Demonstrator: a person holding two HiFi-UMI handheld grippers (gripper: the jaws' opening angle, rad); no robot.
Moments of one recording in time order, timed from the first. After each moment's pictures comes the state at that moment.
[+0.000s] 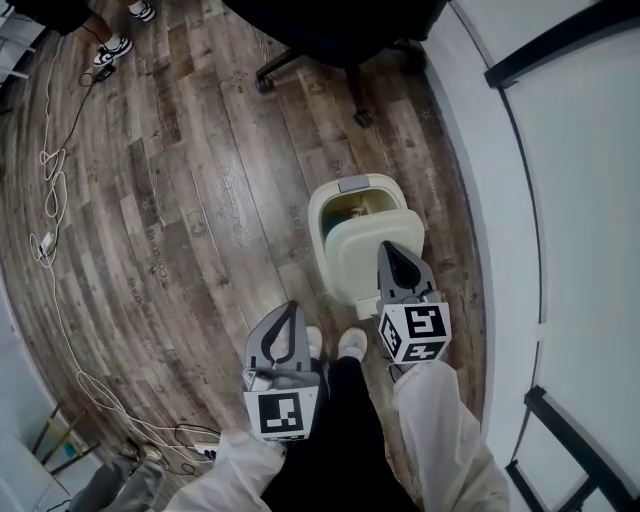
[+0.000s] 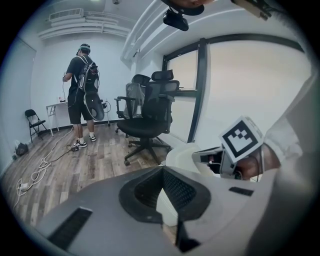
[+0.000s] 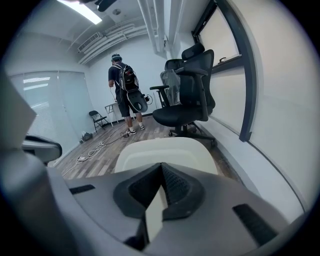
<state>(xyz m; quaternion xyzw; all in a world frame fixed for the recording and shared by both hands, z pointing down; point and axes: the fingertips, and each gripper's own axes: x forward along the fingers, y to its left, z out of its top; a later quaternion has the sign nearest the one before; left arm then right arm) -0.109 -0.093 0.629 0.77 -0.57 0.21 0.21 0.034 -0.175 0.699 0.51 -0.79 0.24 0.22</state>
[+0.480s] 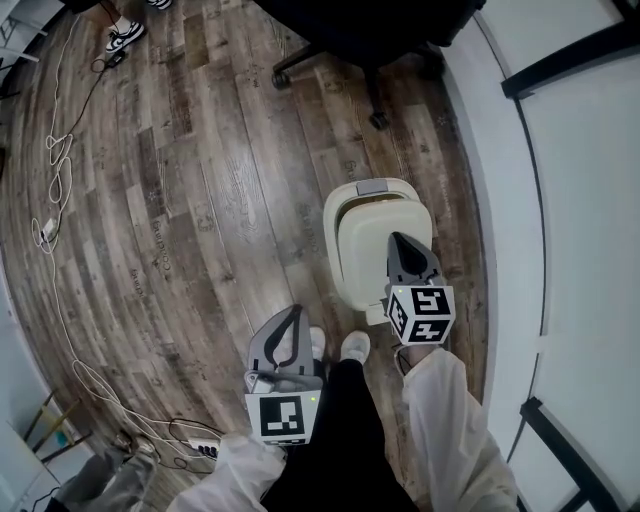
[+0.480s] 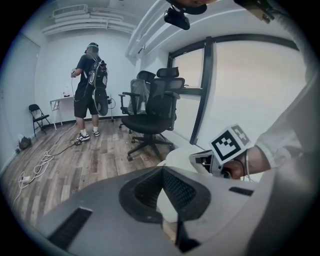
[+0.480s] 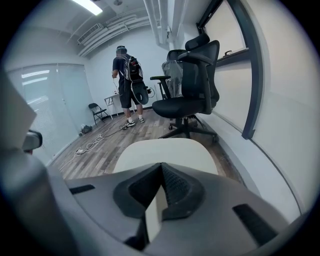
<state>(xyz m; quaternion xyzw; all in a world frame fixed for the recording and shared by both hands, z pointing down) -0.129 -0.089 0.642 0.75 -0.58 0.21 0.24 0.026 -0.198 0.745 0.50 -0.79 0.25 0.26</state>
